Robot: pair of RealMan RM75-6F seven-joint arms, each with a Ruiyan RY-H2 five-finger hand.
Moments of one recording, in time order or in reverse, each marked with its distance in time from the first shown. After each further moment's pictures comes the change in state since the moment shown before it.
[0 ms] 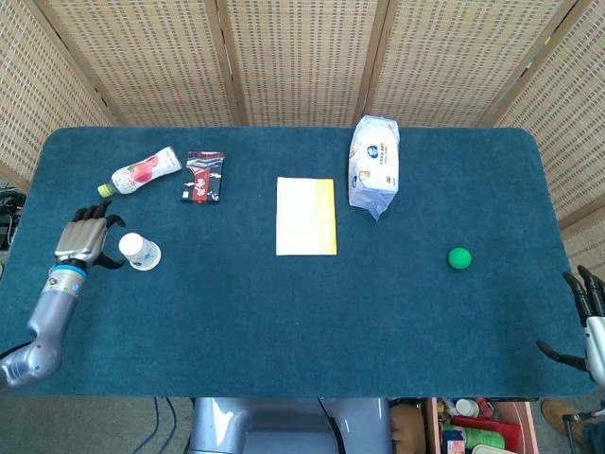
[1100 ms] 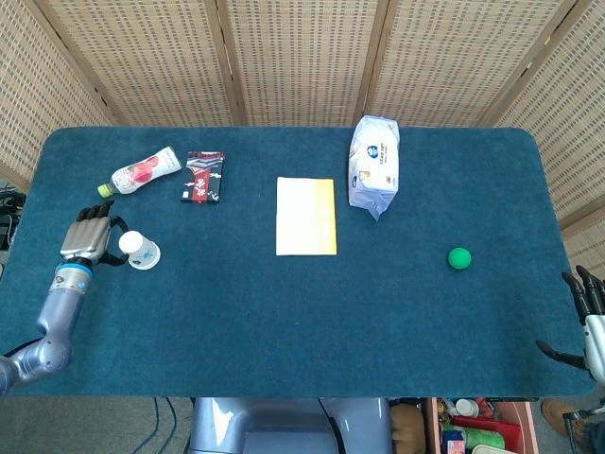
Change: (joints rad) left arm -0.017 -0.050 0.008 0.061 -0.015 0.006 -0.025; right arm 0.009 -0.001 -0.001 0.011 0.013 -0.025 0.017
